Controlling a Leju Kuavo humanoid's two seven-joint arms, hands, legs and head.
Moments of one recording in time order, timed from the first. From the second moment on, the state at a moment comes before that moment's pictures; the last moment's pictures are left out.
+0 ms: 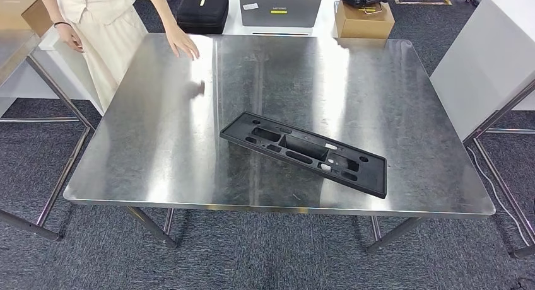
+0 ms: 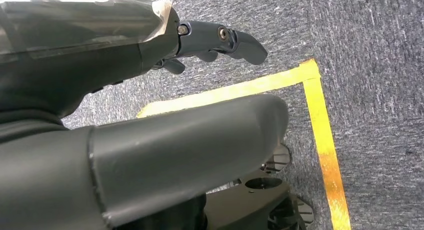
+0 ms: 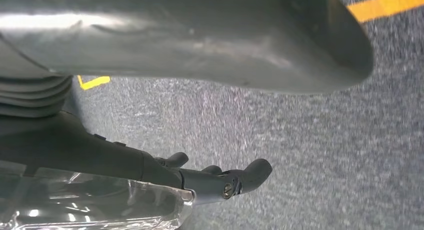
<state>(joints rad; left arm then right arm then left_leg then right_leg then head) -0.10 -0.23 0.52 -0.20 -0.50 0.31 -0.22 -0.10 0.17 -1.47 -0.25 1.56 -0.38 -0.12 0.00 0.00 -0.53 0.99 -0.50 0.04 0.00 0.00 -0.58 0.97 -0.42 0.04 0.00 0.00</state>
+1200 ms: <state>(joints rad) -0.09 -0.22 0.50 -0.20 -0.51 0.33 -0.26 -0.10 0.15 -1.43 -0.21 1.57 -0.32 -0.08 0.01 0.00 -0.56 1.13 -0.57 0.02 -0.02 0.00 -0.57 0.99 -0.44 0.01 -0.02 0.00</state>
